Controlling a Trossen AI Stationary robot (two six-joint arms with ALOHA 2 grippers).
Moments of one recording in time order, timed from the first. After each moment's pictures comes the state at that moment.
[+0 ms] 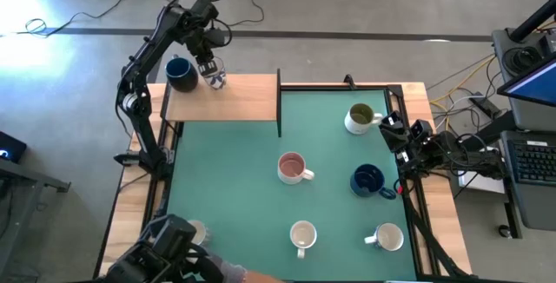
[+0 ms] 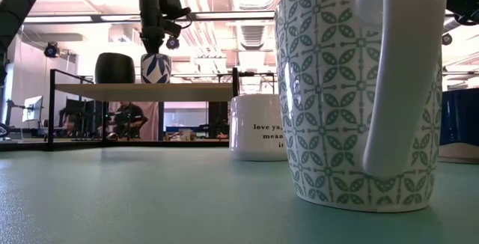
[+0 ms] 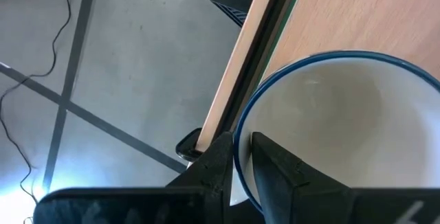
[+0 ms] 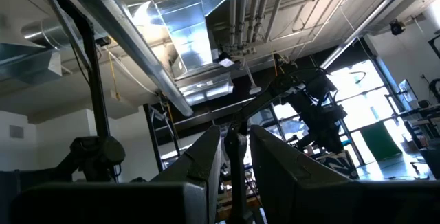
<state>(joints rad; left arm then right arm) 1.00 1.84 2.09 -1.50 -0.13 0.65 -0.06 0.03 0.01 0.63 0.08 0.29</state>
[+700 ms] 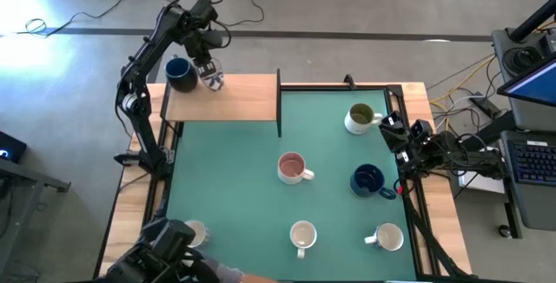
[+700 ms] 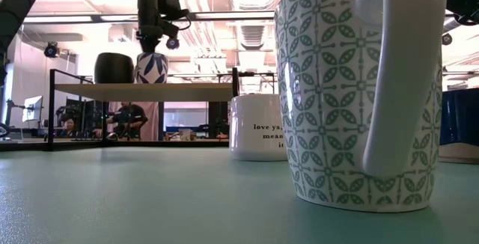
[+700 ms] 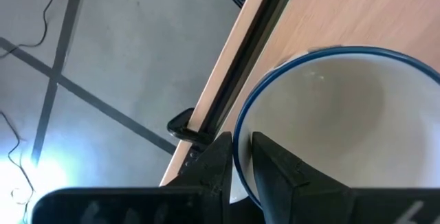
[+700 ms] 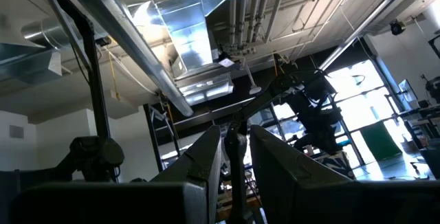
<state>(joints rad) 1.00 1.84 2.09 -1.57 -0.17 0.56 -0.06 0.03 0.01 0.63 0.08 0.29</state>
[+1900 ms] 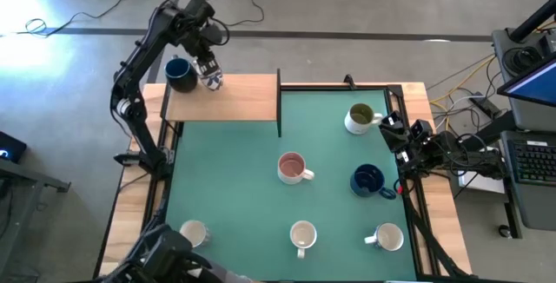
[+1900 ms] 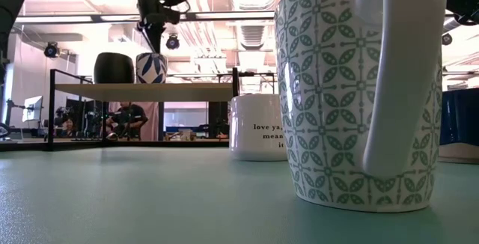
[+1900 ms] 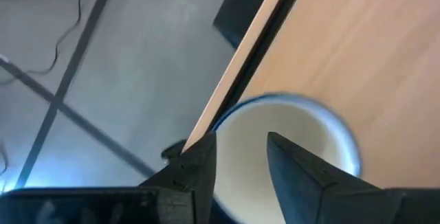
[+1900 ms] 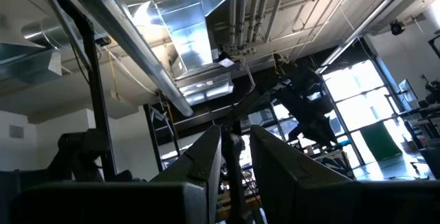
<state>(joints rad) 0.95 1.76 2.09 -1.49 -0.09 0.48 -0.06 0.03 0.01 0.63 0.08 0.29</state>
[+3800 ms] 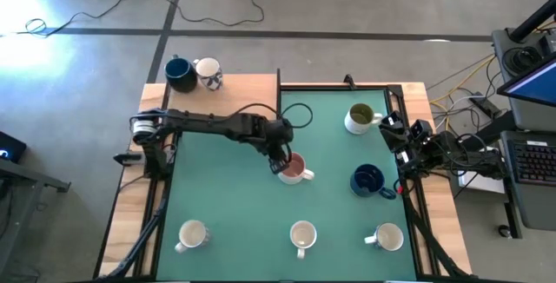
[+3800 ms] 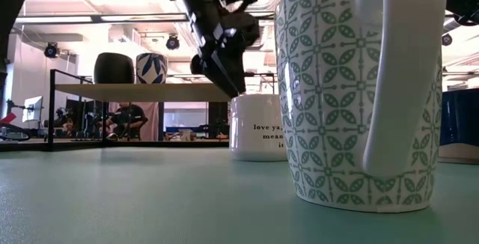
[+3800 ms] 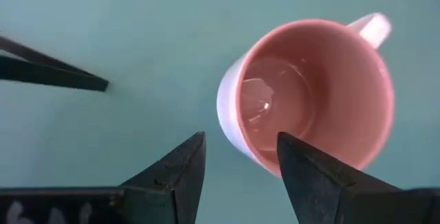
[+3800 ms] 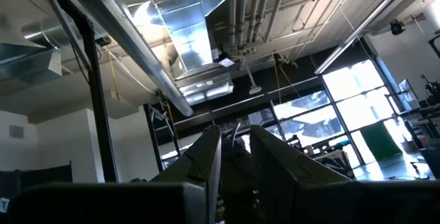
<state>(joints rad) 0.08 1.86 1.48 -0.74 -0.02 -0.33 -0.06 0.03 0.01 0.63 0.08 0.29</state>
